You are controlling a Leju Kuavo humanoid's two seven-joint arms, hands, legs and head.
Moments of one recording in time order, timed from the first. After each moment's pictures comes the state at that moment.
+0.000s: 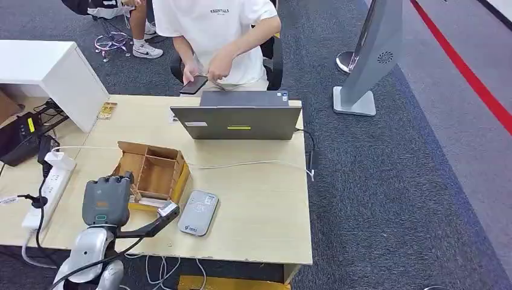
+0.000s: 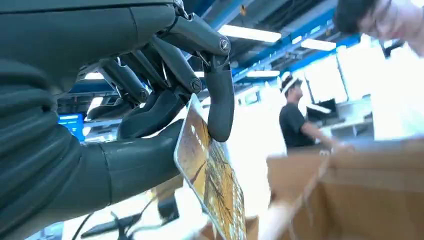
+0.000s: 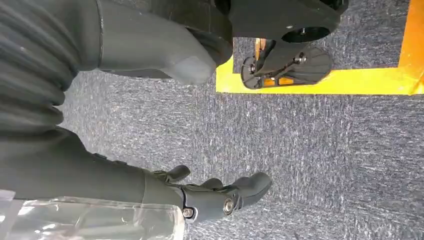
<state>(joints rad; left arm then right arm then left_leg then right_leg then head) -0.07 0.12 -0.25 -1.57 -1.47 0.09 0.14 -0.12 0.17 1.55 -0.03 -1.52 -0.50 -0.28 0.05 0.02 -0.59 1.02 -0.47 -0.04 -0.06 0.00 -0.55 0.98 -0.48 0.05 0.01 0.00</state>
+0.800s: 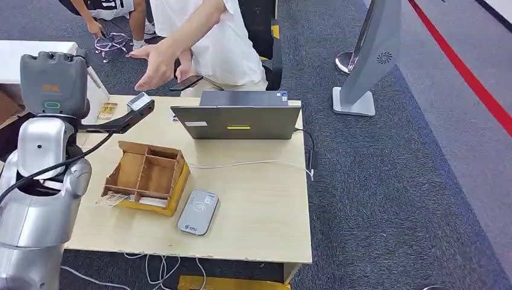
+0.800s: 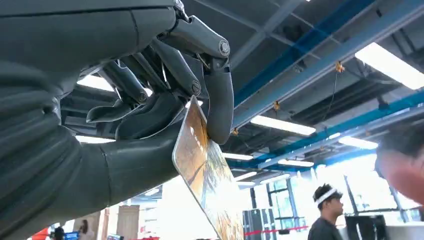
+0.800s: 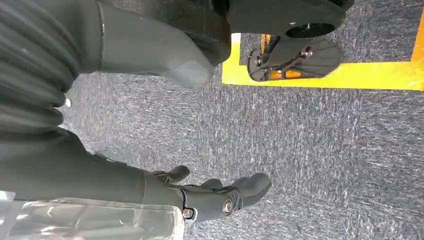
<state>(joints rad) -0.68 0.22 -0.35 -1.47 -1.51 -0.10 0.22 -0.14 0.16 1.55 -0.08 -1.43 -0.56 -0.22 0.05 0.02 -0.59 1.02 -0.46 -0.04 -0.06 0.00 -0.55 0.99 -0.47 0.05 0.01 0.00</state>
